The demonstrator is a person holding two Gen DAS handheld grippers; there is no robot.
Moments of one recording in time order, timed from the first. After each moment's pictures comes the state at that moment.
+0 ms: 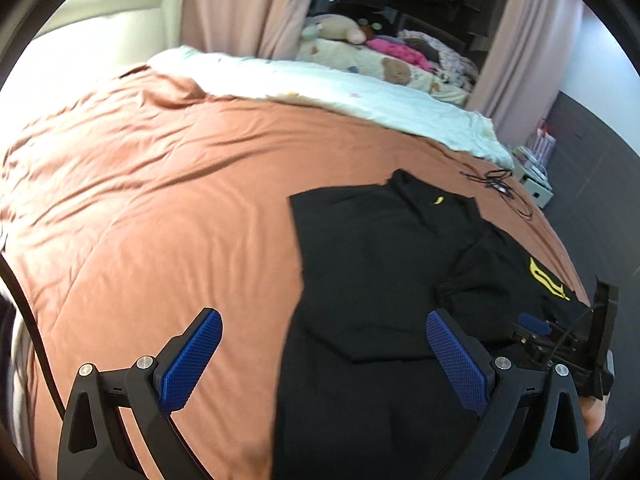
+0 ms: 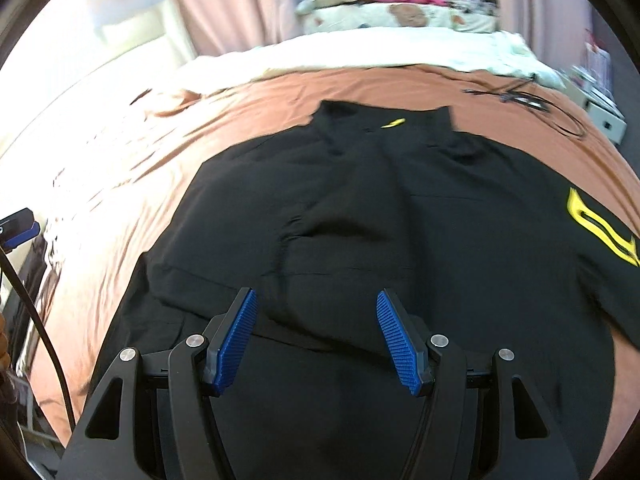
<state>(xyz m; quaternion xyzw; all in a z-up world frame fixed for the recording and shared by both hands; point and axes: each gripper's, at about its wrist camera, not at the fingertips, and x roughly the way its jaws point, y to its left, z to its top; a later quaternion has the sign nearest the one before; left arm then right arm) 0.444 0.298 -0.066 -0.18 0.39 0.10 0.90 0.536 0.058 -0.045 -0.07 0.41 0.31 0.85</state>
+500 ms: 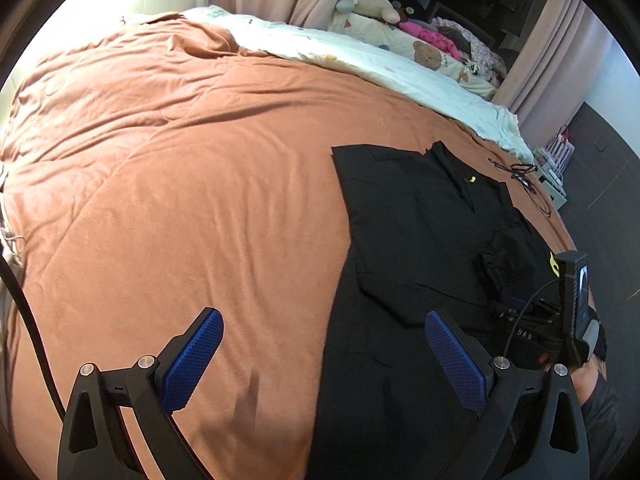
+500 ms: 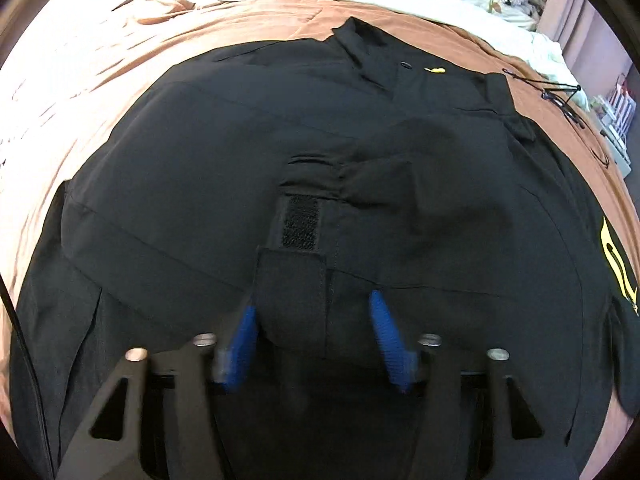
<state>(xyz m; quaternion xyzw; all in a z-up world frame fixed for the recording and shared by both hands) 0.429 0.329 -0.122 -0.22 0.42 0.11 0.87 0.602 0.132 -0.117 -0.19 0.47 0.26 0.82</state>
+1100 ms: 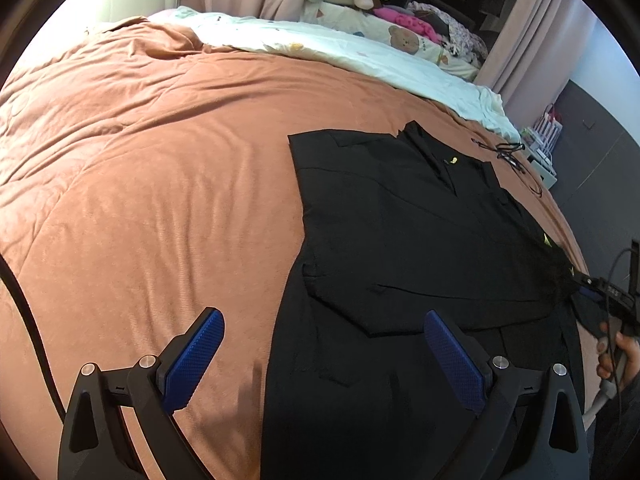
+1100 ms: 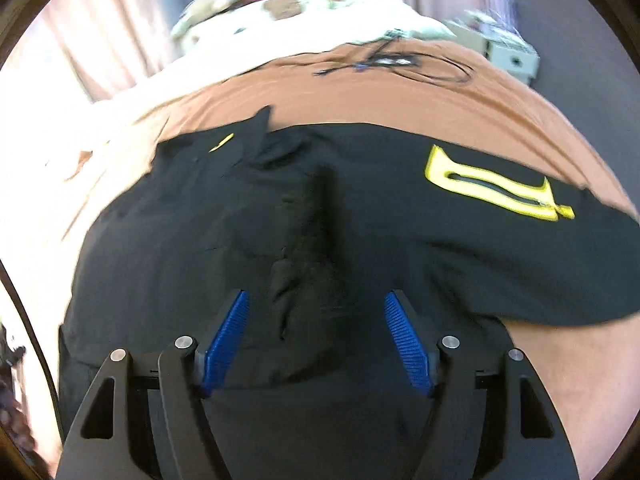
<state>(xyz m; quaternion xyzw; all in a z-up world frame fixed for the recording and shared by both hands) 0.464 0.297 -0.137 -0.20 0.43 0.08 0.88 0.637 -0.092 -0.063 0.05 0.45 0.14 0.88</state>
